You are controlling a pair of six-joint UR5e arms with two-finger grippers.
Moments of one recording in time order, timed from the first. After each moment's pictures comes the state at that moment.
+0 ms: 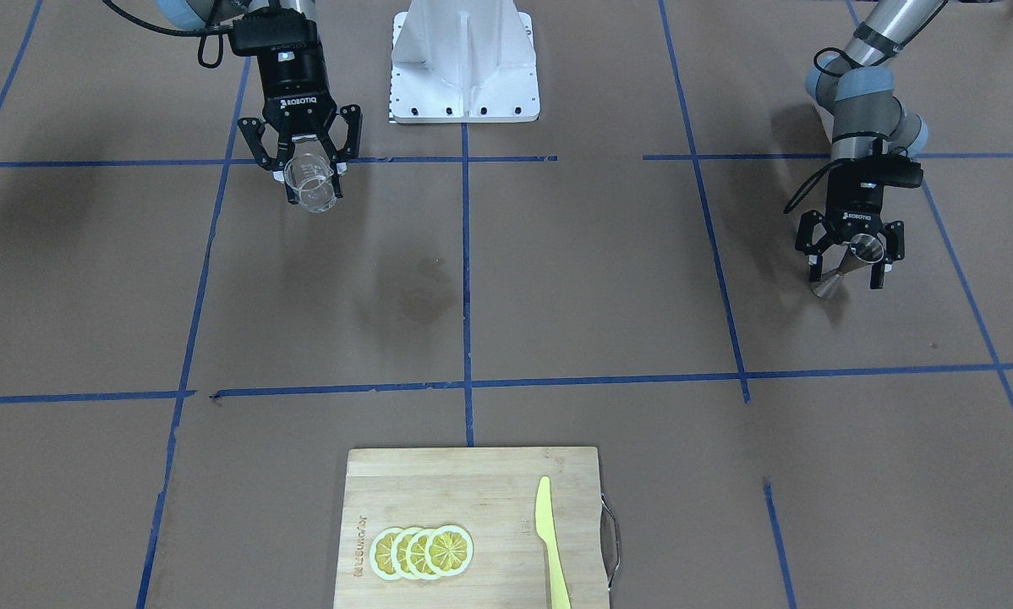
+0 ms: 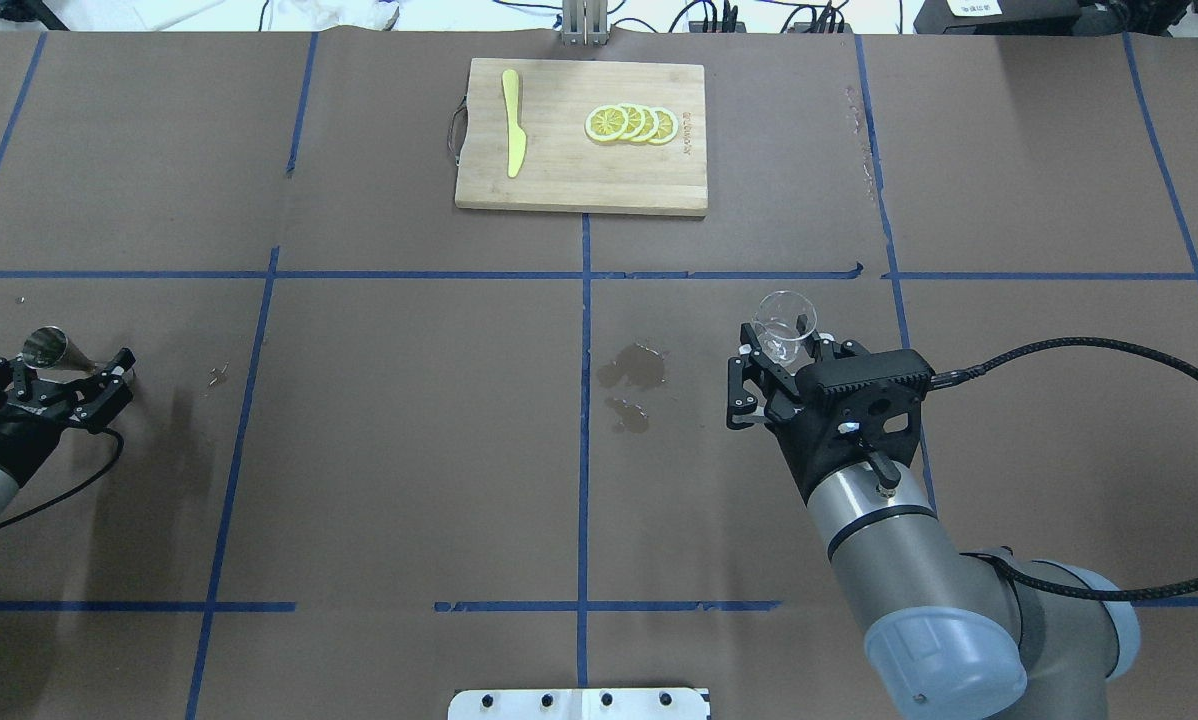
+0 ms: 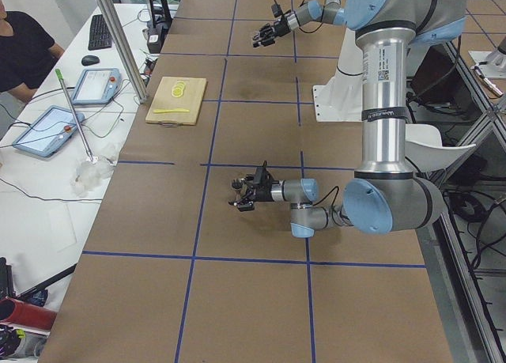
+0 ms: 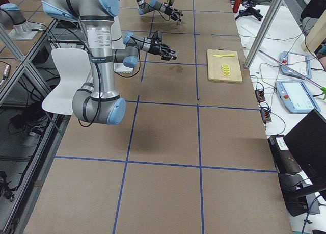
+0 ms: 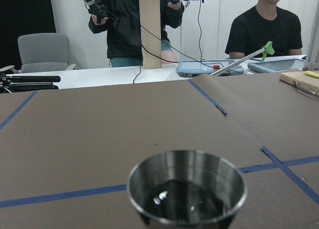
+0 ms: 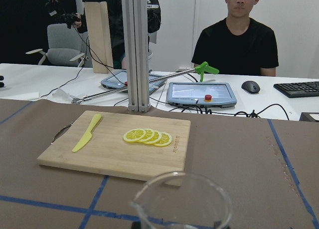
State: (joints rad) left arm -0.38 -1.47 -1.28 -3.32 -0.77 -0.92; right arm 0.15 -1.39 2.09 -1.11 0.62 1.13
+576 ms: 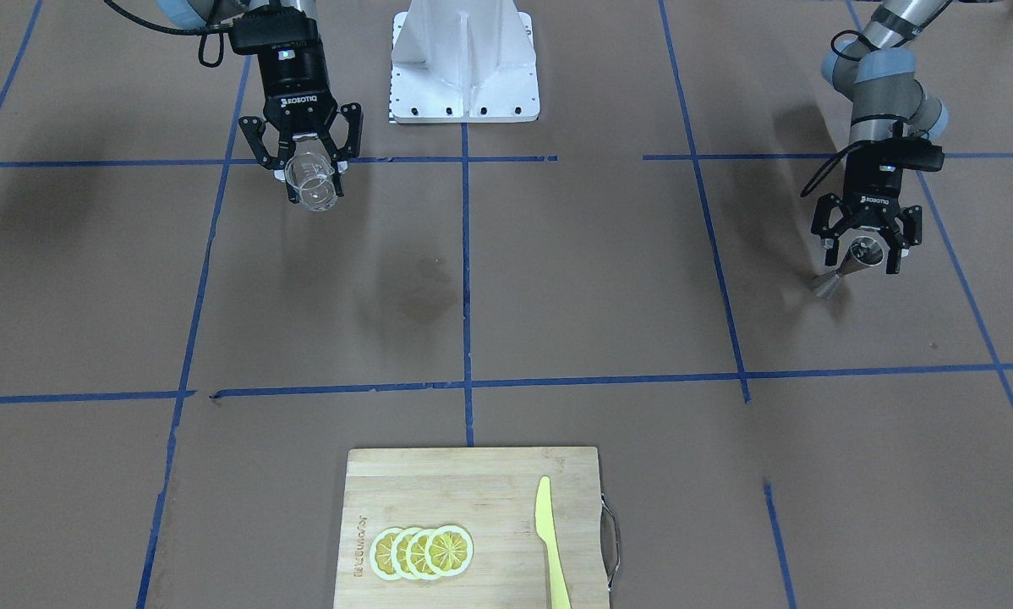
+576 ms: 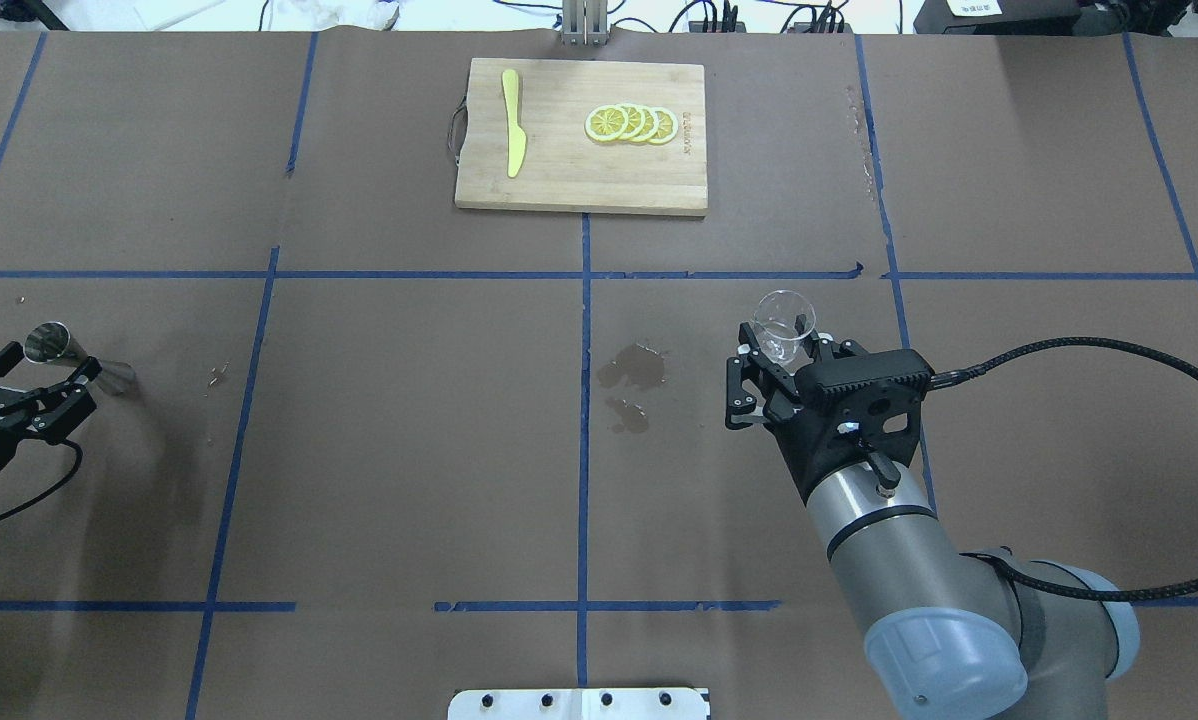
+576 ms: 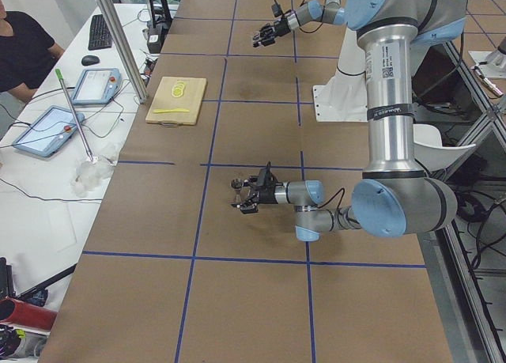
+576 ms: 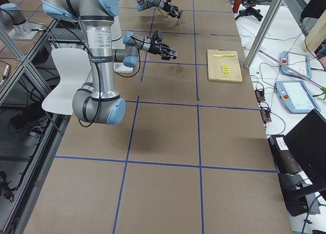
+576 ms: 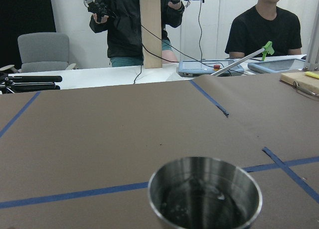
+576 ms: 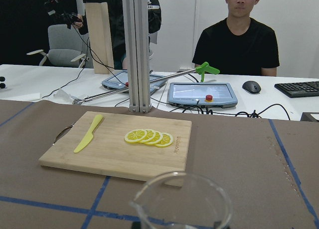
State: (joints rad) left arm -0.37 -1.37 -1.37 -3.33 -0.80 -0.92; right arm 0.15 -1.39 2.09 -1.11 0.62 1.13
